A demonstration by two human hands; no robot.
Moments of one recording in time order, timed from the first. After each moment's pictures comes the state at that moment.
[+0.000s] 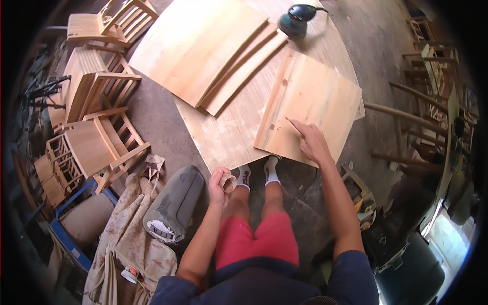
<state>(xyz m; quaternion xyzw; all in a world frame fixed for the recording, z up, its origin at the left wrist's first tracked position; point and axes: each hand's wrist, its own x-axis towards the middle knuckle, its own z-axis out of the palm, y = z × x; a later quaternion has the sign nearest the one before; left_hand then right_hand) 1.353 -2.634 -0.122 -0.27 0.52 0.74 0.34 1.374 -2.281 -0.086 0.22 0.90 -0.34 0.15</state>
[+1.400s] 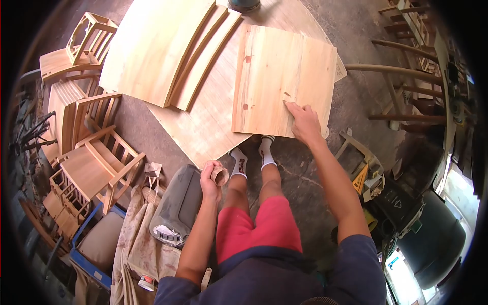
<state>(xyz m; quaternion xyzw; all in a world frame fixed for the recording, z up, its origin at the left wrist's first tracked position) 1.371 -2.619 -0.119 -0.24 0.53 0.71 0.39 1.452 -2.269 -0.118 0.28 0.93 -0.19 0.13</state>
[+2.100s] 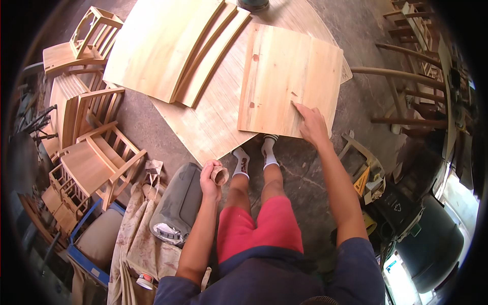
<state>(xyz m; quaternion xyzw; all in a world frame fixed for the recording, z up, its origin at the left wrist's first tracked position) 1.366 -2.634 -0.120 -0.26 0.53 0.72 0.38 1.458 -2.265 -0.119 0.31 0.90 -0.26 0.13</state>
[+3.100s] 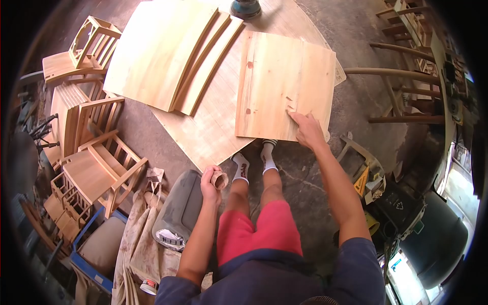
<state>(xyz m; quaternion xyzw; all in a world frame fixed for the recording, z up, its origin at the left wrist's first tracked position) 1.365 -2.633 -0.123 -0.24 0.53 0.71 0.40 1.466 -2.264 -0.116 0.28 0.92 -0.22 0.15</state>
